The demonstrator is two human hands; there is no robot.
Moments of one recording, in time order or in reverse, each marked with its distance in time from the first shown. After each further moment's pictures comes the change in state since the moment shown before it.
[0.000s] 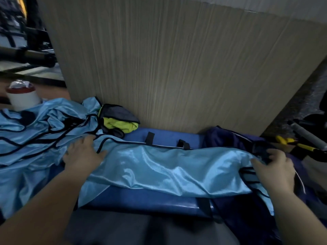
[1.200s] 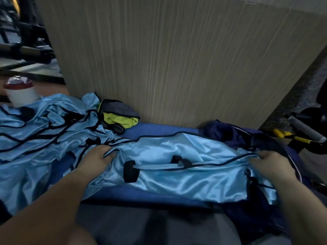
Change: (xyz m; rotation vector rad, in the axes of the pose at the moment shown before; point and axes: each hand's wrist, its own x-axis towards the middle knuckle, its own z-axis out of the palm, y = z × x) left_hand -0.006 -0.014 0.037 -0.248 -0.143 0.354; right_hand -0.007 -0.011 -0.017 -0.347 -0.237 -0.017
